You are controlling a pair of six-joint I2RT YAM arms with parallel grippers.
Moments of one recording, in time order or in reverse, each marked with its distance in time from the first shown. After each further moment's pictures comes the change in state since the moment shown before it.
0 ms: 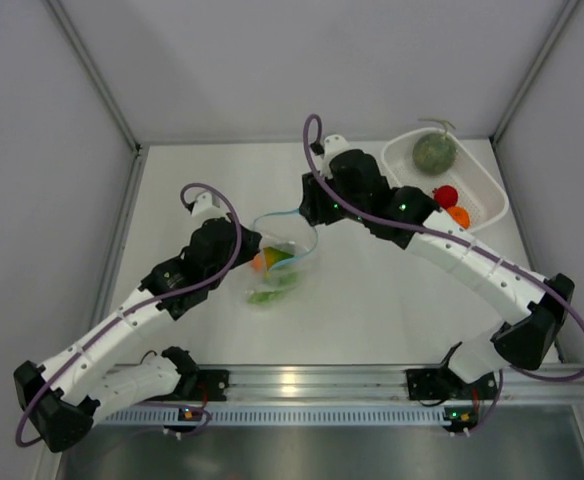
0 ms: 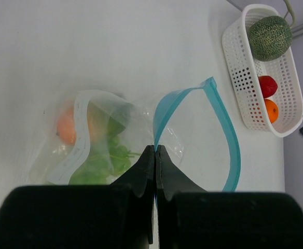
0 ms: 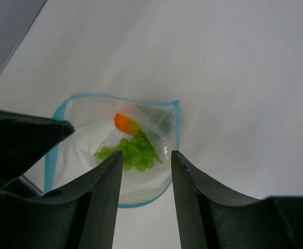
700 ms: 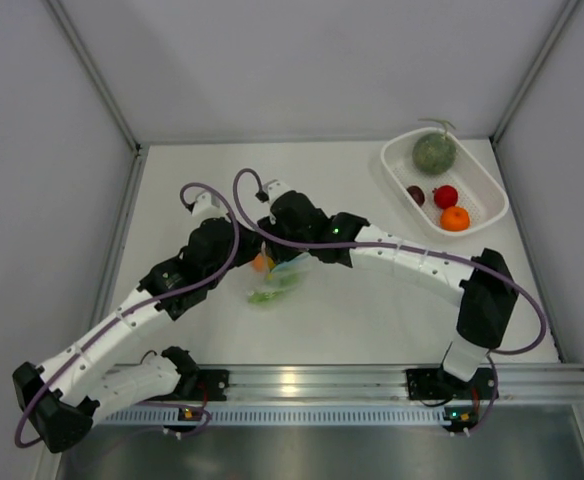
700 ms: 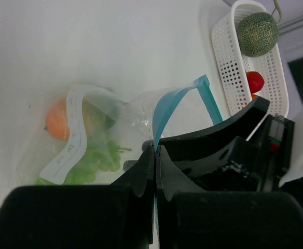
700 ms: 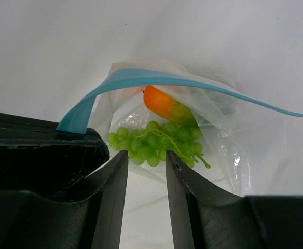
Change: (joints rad) left arm 0.000 -0.003 0.005 0.001 0.047 -0.039; right arm 0.203 0.224 -0.075 0.125 -0.017 0.021
